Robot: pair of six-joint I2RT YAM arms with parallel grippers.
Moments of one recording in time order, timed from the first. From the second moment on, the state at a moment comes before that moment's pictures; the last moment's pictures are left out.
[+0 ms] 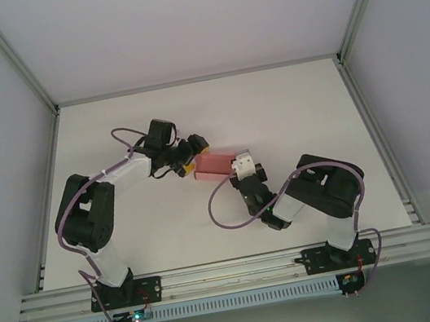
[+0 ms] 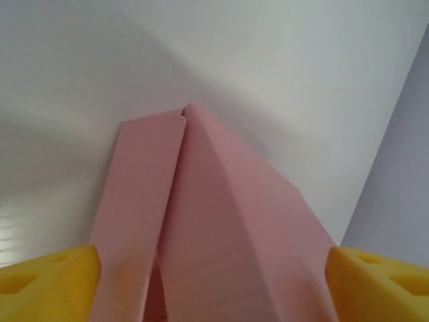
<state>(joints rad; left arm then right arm) -0.39 1.79 1.10 -0.19 0.55 -1.03 0.91 1.83 0.42 1.17 0.83 -0.01</state>
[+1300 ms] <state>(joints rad) -0.39 1.79 1.02 -0.22 0.41 -0.89 0.85 1.10 0.44 0.17 0.29 0.19</state>
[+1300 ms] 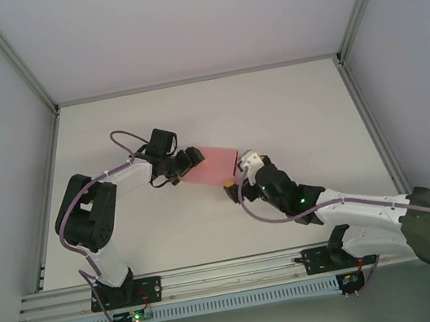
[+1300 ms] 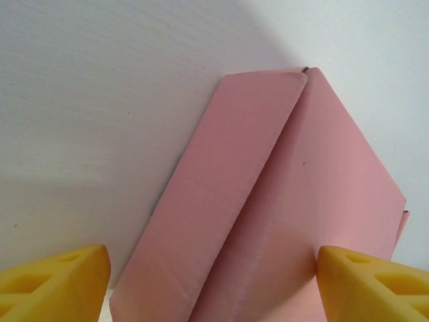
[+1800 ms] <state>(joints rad) -0.39 1.79 1.02 -0.23 0.44 -0.88 0.62 1.43 0.79 -0.04 0.17 0.65</state>
